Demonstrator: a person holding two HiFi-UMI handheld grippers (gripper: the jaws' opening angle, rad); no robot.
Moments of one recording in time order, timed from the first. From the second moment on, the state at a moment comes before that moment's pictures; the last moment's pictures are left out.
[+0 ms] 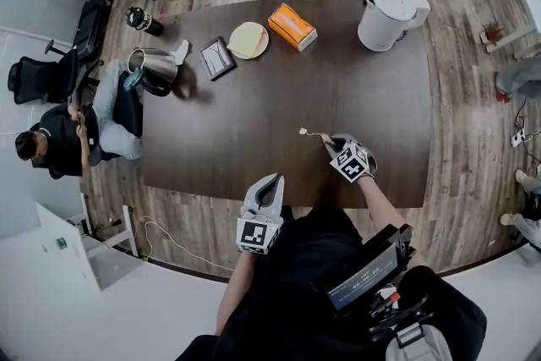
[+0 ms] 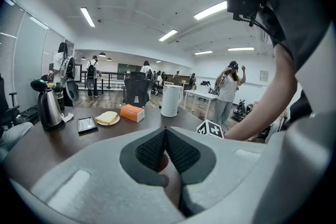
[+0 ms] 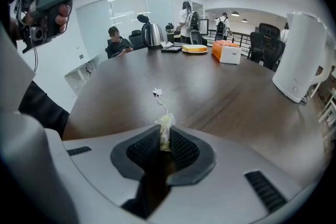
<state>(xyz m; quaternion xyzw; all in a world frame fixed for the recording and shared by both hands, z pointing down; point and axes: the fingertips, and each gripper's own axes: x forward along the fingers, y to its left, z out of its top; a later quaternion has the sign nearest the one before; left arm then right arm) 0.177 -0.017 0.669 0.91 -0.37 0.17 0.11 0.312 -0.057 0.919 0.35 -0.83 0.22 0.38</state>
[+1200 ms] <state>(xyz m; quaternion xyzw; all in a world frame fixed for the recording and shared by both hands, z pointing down) 0.237 -0.045 0.657 0.94 -0.29 0.15 0.07 0.338 -0.070 0.803 0.46 -0.83 0.22 0.22</state>
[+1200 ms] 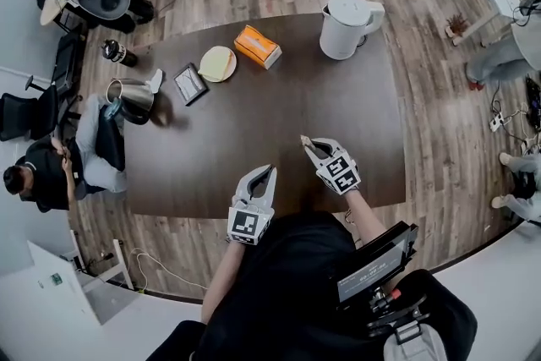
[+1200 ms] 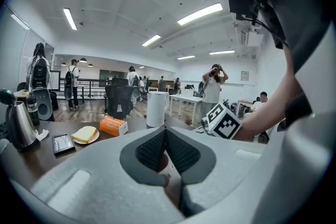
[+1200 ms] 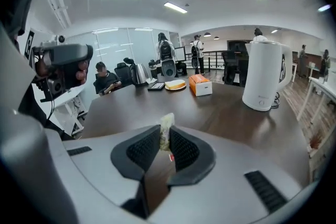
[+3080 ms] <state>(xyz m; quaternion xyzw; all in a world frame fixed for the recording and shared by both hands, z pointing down) -0.001 -0.092 0.597 0.91 -0.40 0.08 0.04 0.077 -0.116 0.553 0.34 -0.94 0.07 -0.01</state>
